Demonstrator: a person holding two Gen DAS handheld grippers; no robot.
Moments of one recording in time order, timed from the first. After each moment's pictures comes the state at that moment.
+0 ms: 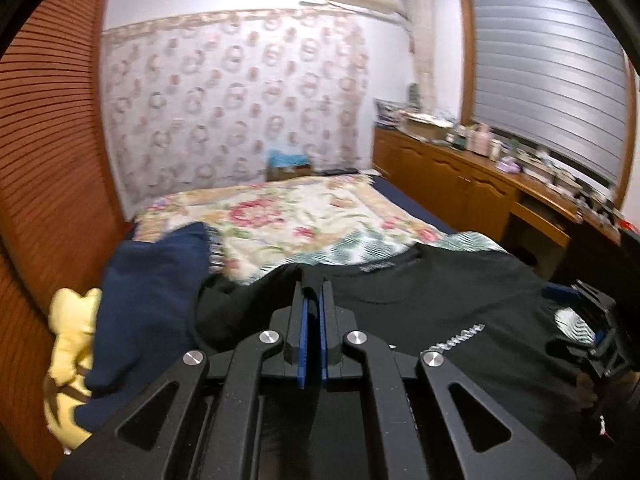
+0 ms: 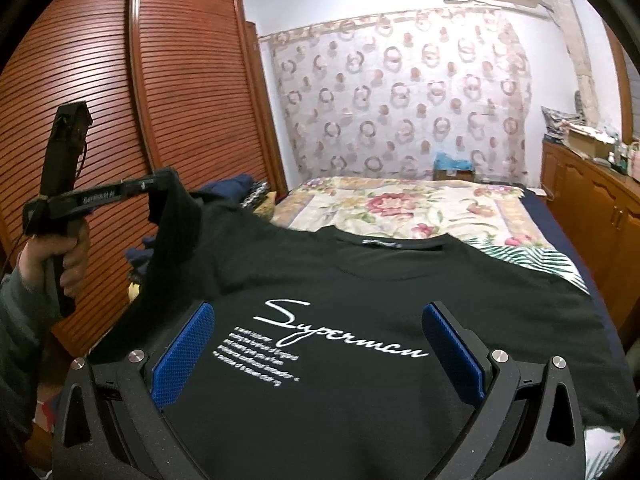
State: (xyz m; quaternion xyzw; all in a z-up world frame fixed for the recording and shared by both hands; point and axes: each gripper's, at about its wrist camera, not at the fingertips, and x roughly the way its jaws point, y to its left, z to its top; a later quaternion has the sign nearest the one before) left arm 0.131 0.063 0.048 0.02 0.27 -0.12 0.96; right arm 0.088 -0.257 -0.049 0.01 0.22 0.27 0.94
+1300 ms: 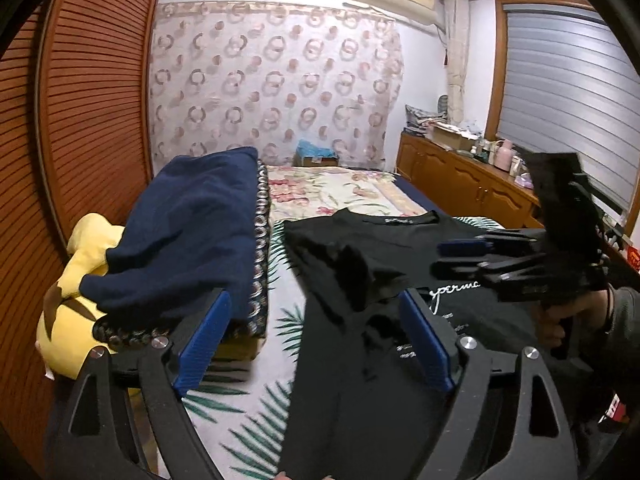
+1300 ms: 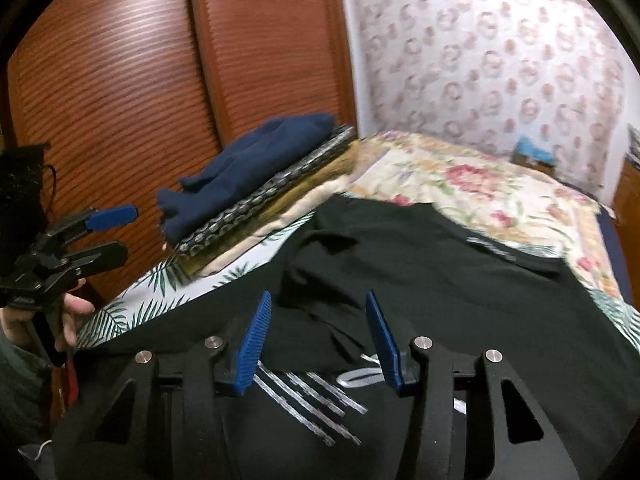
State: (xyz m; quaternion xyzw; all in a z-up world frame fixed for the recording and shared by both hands) left arm 0.048 0.109 -0.017 -0.04 0.26 -0.06 0.96; right arm 0.179 -0.126 -0.057 -0.09 0.30 0.42 0.85
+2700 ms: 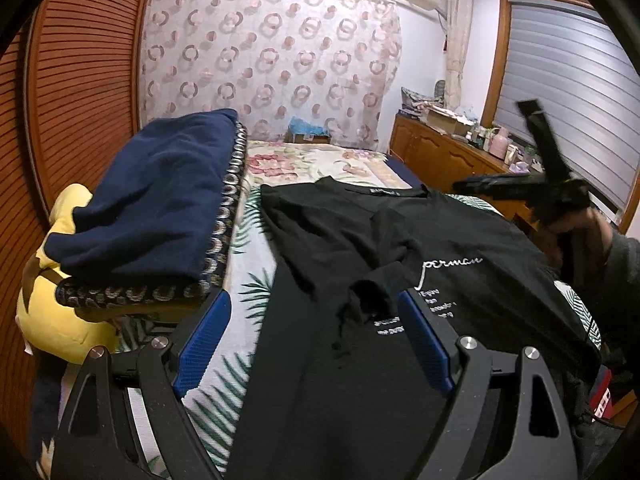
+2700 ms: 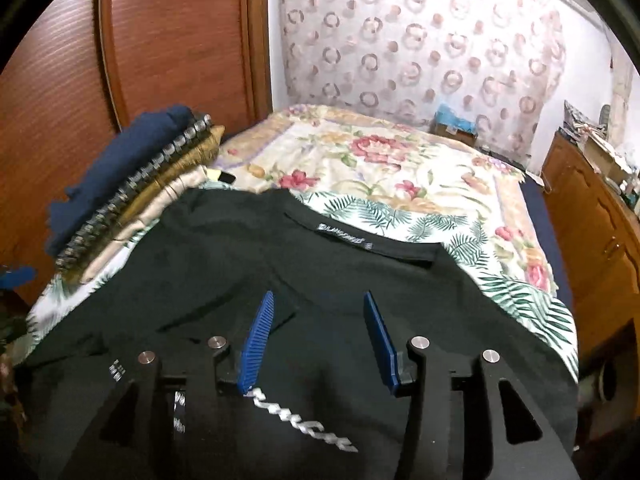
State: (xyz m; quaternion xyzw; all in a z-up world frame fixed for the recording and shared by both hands) left arm 0.058 0.083 -0.042 -0.06 0.30 -0.08 0.95; right arm 0.234 -0.169 -0.050 -0.11 0.33 0.25 0.90
